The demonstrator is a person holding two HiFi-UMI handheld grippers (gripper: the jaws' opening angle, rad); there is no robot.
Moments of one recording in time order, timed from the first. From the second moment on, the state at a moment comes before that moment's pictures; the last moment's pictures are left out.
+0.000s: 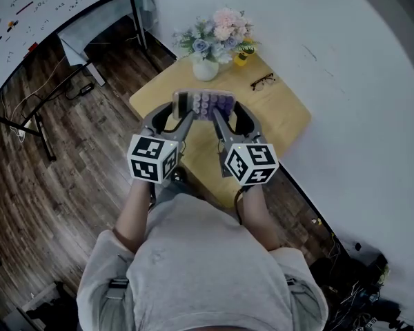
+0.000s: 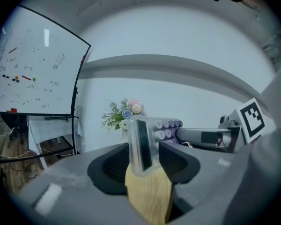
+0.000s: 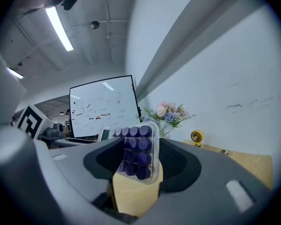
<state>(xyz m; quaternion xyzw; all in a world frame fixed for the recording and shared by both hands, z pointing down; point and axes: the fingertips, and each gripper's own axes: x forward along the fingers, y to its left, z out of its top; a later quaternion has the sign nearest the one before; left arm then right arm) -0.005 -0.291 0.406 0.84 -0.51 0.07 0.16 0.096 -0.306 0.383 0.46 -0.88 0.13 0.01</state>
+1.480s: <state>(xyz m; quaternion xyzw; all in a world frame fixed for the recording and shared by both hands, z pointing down) 0.036 -0.216 0.309 0.85 -0.52 0.01 0.02 0.139 -0.219 0.283 0.47 -0.88 -0.02 -0.07</state>
